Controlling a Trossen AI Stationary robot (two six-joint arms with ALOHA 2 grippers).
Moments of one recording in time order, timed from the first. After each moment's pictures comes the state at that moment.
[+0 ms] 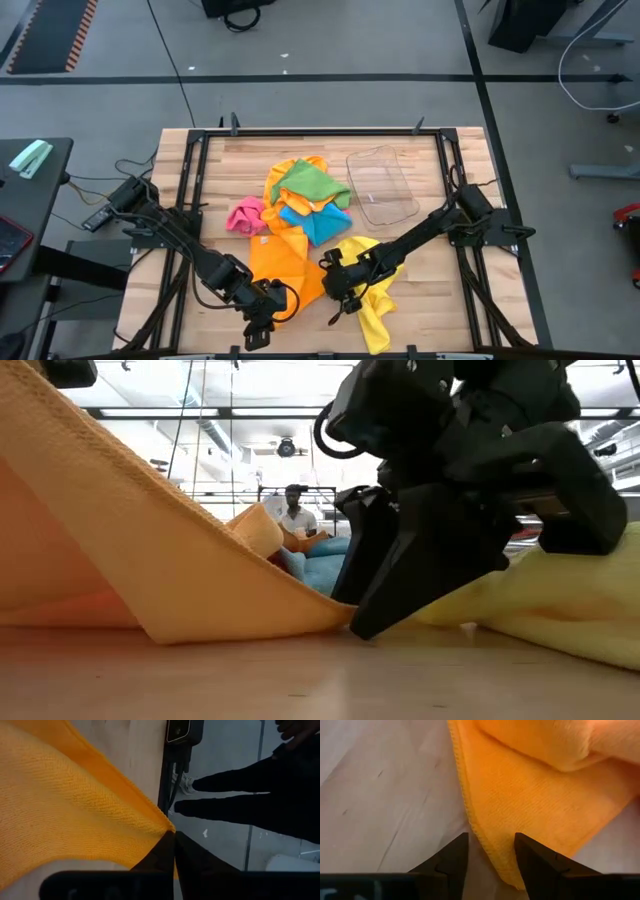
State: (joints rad) left arm -0.67 1.66 1.21 -0.44 0.15 -0.93; right arm 0.42 2.04 1.15 -0.02 0.13 0.01
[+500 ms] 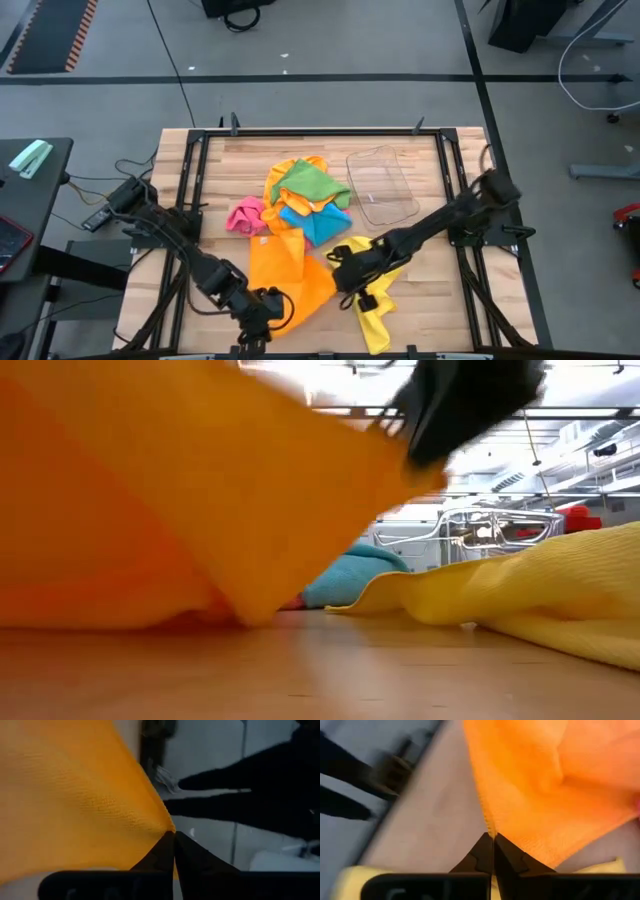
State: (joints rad) left arm -0.72 1.66 1.21 -0.36 0.19 -1.01; right arm 0.41 1.74 1.15 -0.24 -0.12 0.10
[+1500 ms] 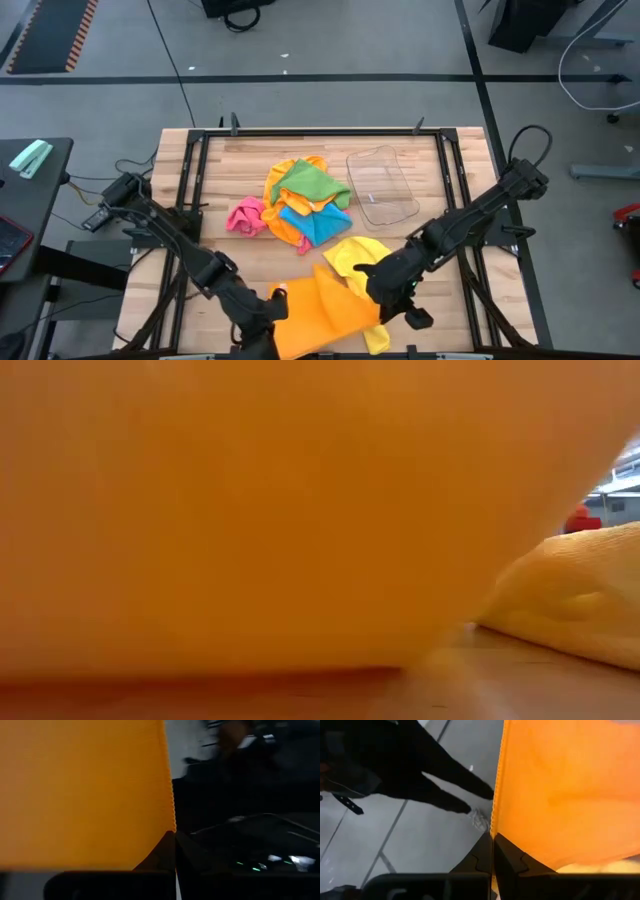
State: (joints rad) left arm -0.70 1.57 1.21 0.06 0.26 -1.25; right arm 0.55 1.55 1.40 -0.62 -0.42 0.37
